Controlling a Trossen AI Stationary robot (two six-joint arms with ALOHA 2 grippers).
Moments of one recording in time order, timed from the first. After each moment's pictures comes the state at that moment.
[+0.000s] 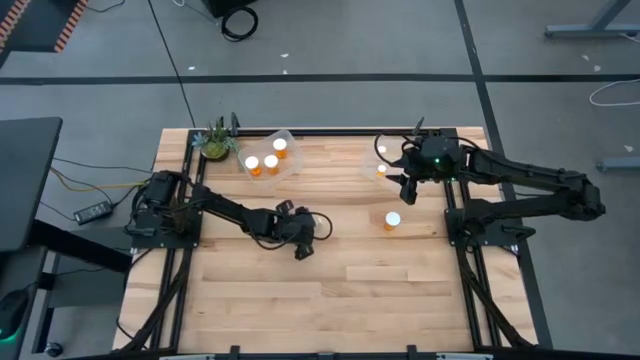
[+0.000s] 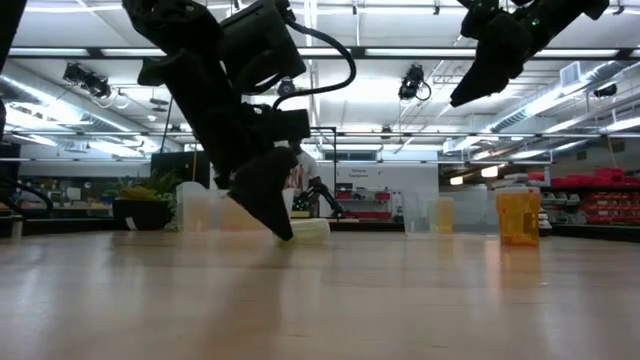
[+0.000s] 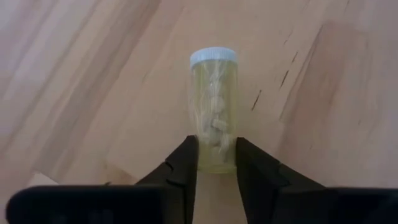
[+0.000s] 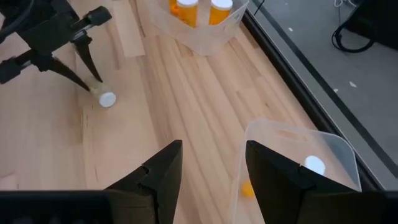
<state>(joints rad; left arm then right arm) -0.16 1.85 0.97 -0.18 -0.43 -0.45 -0.31 0.85 0.79 -0.58 0.08 -0.03</state>
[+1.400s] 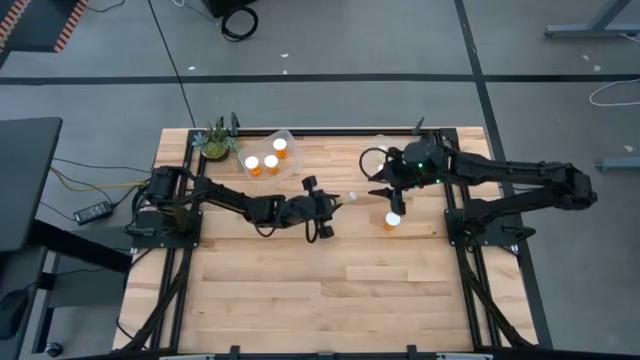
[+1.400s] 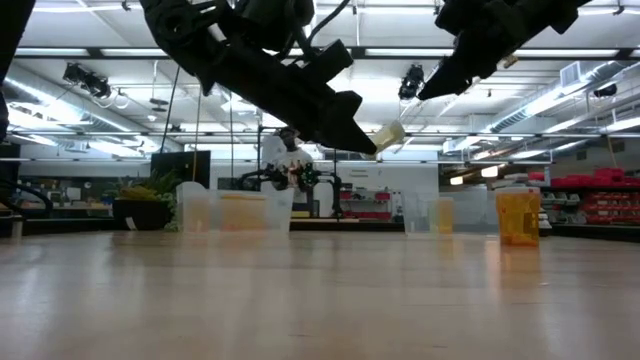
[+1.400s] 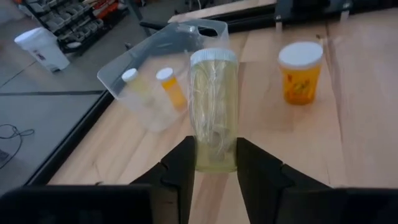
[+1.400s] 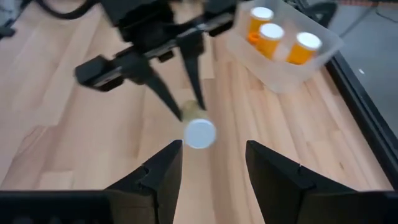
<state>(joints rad) -0.05 1.85 0.97 0.48 -0.50 0.13 -0.24 1.01 0.79 -0.37 -0.14 -0.15</state>
